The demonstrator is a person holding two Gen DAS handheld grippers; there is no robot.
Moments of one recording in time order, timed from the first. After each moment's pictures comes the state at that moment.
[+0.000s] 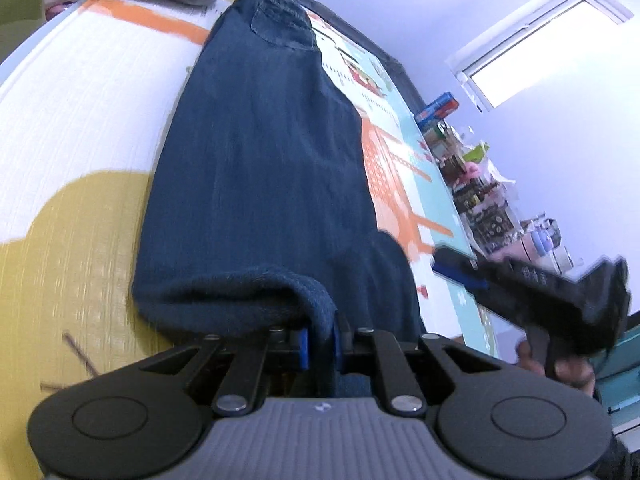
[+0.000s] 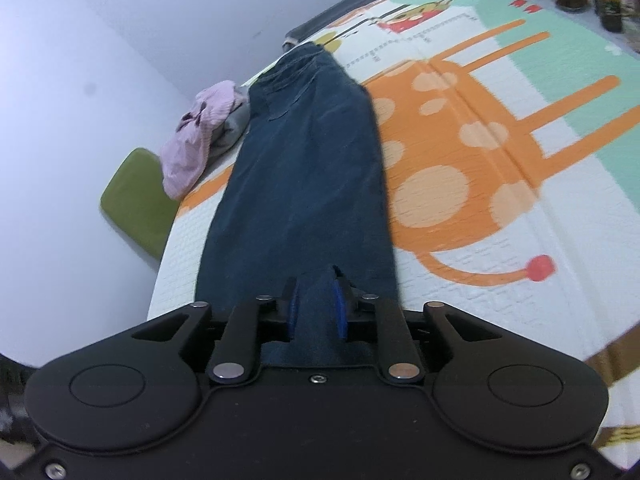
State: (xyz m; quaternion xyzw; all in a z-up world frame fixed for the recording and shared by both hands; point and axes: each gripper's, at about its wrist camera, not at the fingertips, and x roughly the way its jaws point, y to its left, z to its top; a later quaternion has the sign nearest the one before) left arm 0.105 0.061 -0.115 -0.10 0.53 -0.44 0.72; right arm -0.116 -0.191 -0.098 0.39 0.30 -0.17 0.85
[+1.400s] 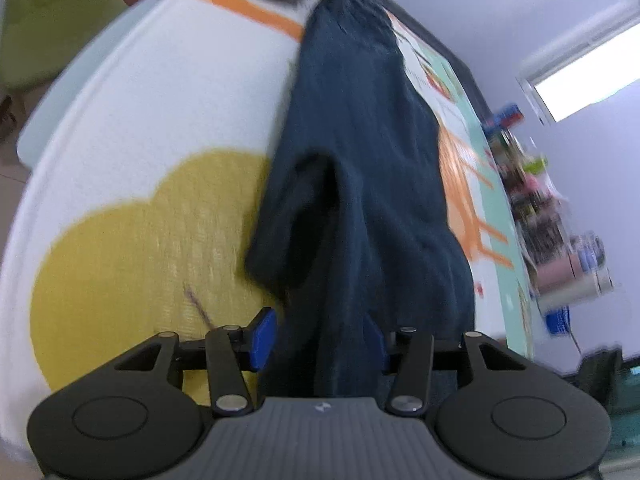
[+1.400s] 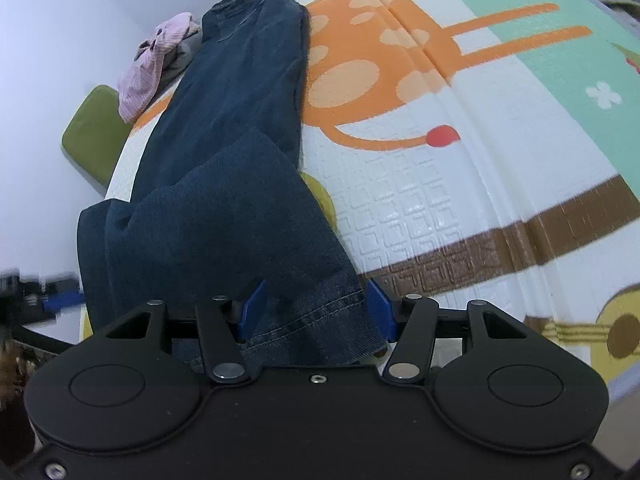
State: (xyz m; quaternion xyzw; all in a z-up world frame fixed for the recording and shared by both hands) left arm 0.109 0.133 -0.114 -0.08 0.59 -0.37 0.72; right arm -0.185 -0.169 -0.150 0.38 0.40 -0.18 0.82
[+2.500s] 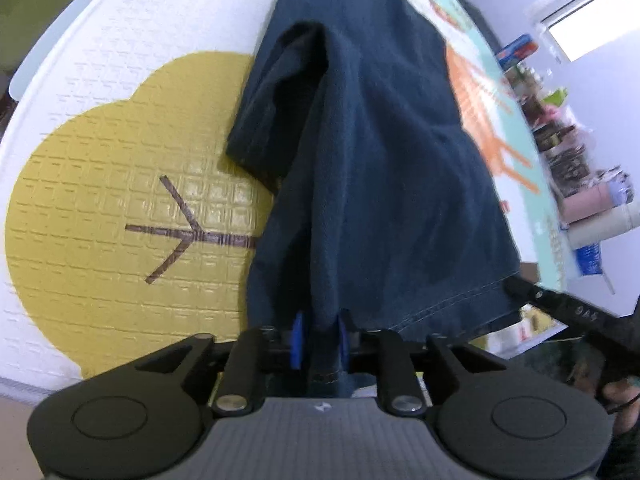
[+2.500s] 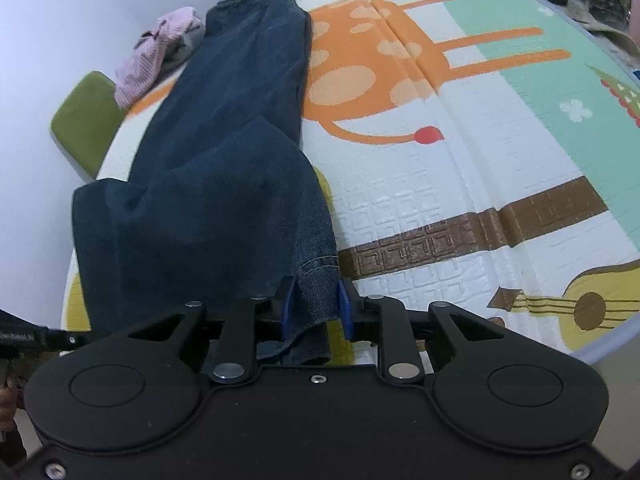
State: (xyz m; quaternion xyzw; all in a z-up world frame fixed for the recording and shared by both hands) left arm 0.061 0.100 -0.147 -0.01 0.63 -0.34 0.70; right arm -0.197 -0.145 -0.130 0.34 0.42 -0.20 0.82
